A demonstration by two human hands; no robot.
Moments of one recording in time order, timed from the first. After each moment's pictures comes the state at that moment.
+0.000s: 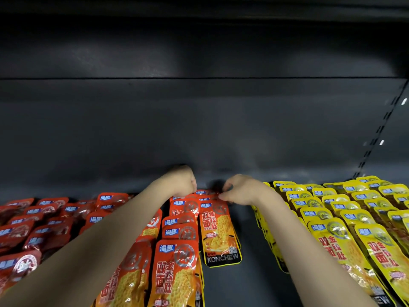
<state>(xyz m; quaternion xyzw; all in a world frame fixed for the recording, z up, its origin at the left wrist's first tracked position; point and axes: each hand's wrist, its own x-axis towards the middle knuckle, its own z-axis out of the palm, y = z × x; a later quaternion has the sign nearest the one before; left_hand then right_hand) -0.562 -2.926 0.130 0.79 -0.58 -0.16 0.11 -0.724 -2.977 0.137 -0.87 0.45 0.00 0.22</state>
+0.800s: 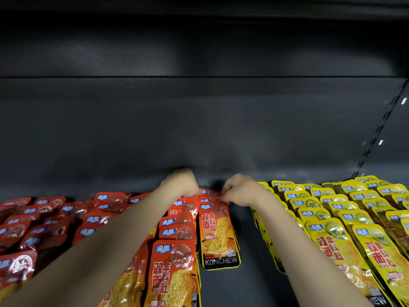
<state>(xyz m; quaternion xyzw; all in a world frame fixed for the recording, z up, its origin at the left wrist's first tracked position) -0.571 -2.942 0.117 0.85 -0.49 -0.16 0.09 -0.725 -2.984 0.125 -0.85 0.47 -0.04 0.24</state>
